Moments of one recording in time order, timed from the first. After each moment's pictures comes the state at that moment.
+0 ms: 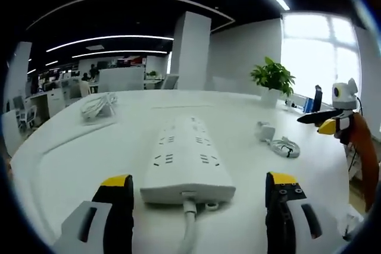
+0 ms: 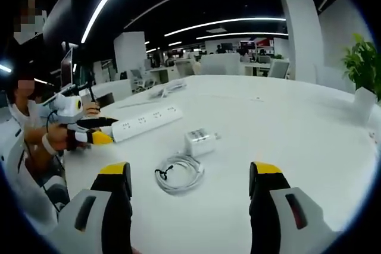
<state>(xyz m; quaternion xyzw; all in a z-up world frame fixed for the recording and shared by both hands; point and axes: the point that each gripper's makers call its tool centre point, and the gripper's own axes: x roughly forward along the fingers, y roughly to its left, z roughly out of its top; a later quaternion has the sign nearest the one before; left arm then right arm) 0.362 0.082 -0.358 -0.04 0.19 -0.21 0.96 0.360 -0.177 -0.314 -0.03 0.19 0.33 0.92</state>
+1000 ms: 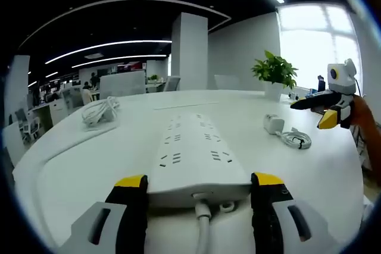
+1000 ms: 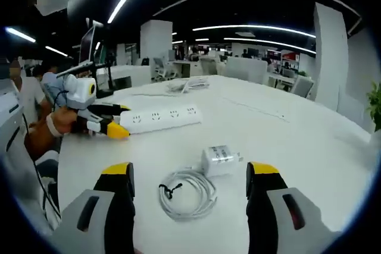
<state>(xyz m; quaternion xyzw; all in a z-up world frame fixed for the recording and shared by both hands) 0.371 0.085 -0.368 -0.01 0.18 -0.20 0.96 0.384 -0.124 -0.303 -0.15 0.14 0.42 0.89</state>
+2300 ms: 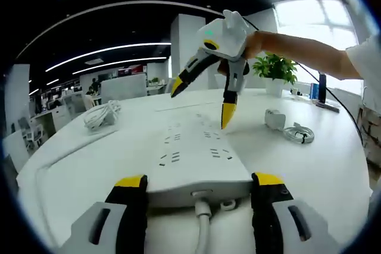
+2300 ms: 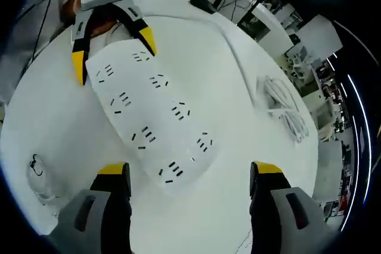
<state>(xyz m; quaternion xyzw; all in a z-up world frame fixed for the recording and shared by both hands) 0.374 0.088 -0.371 0.02 0.17 -0.19 0.97 0.519 0.049 -0.346 -0.58 0.12 0.66 0.46</state>
